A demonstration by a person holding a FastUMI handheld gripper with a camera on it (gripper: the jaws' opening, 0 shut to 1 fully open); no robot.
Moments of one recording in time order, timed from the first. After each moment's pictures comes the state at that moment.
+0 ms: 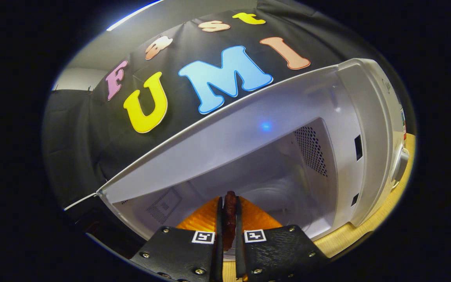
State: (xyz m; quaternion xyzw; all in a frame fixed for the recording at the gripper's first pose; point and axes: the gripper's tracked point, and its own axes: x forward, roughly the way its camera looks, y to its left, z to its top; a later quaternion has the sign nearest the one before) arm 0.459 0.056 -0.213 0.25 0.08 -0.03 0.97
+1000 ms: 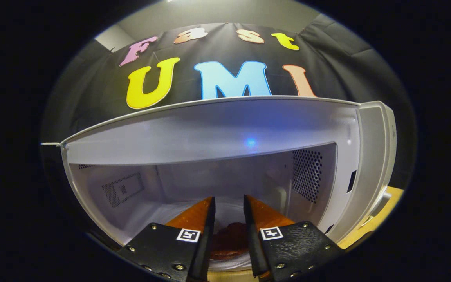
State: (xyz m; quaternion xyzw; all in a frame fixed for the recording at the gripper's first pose) arm 0.466 0.027 -0.221 0.05 0.06 -0.11 0.99
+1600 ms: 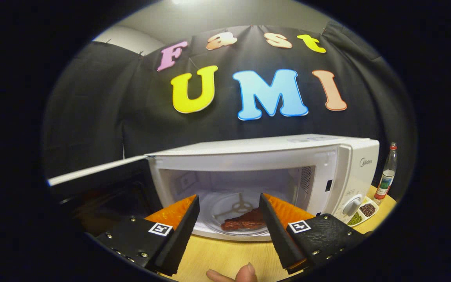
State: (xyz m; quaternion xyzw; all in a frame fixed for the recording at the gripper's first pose) arm 0.339 0.098 -0.146 0.06 0.06 0.06 0.99
